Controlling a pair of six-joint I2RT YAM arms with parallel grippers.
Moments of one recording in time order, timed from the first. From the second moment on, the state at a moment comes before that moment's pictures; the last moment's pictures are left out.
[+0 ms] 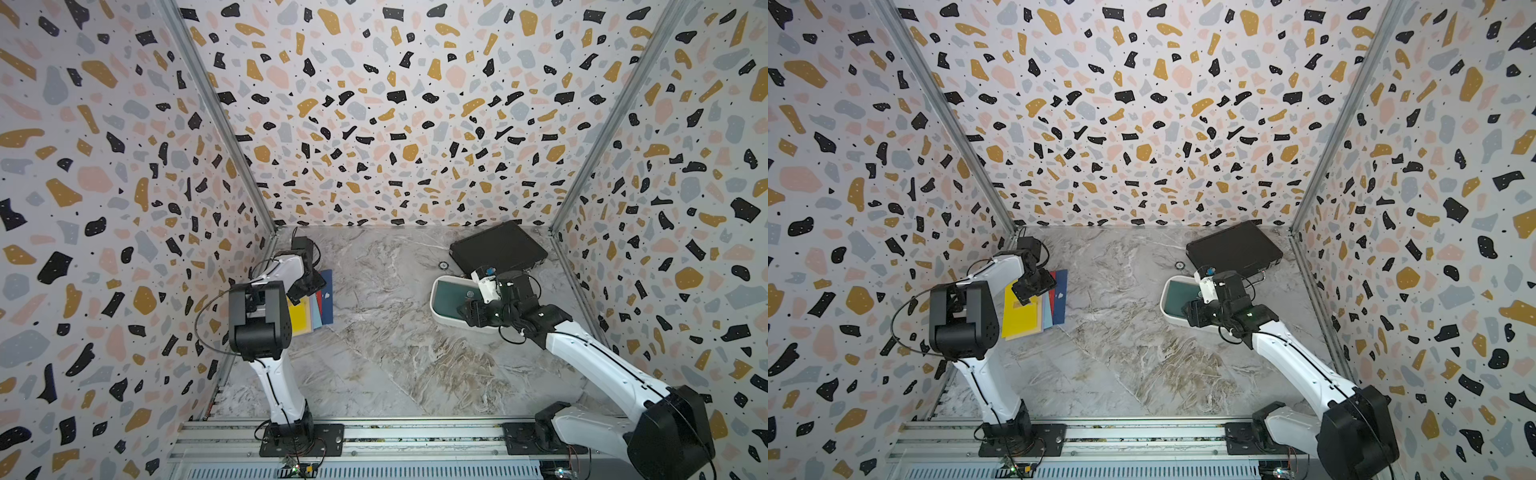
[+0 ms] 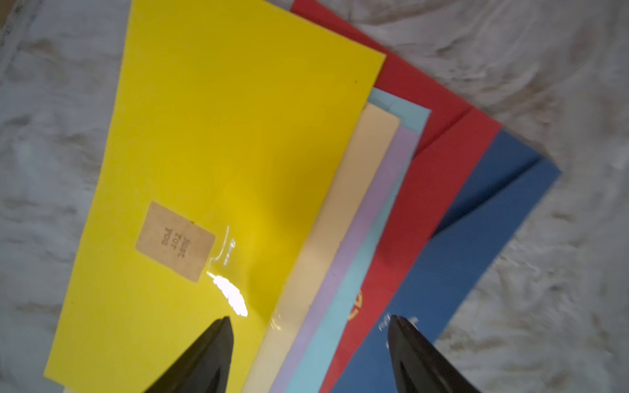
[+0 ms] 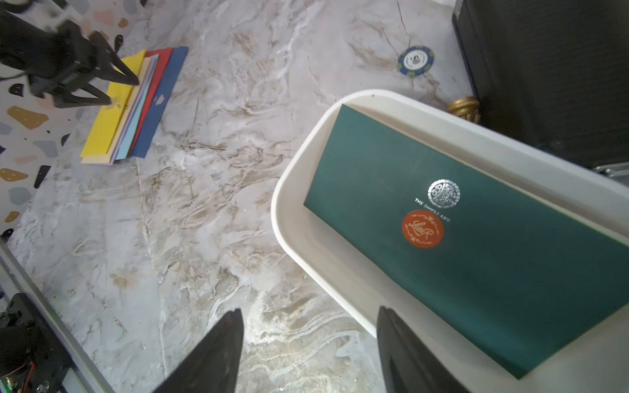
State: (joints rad) left arm 0.08 1.99 1.42 -0.77 -0.15 -0.58; right arm 0.47 1.14 0.82 -0.41 -0.26 0.20
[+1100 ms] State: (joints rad) left arm -0.04 1.87 1.21 -0.77 0.04 -0.52; right arm 0.51 0.97 0.81 -0.44 -0.27 0.20
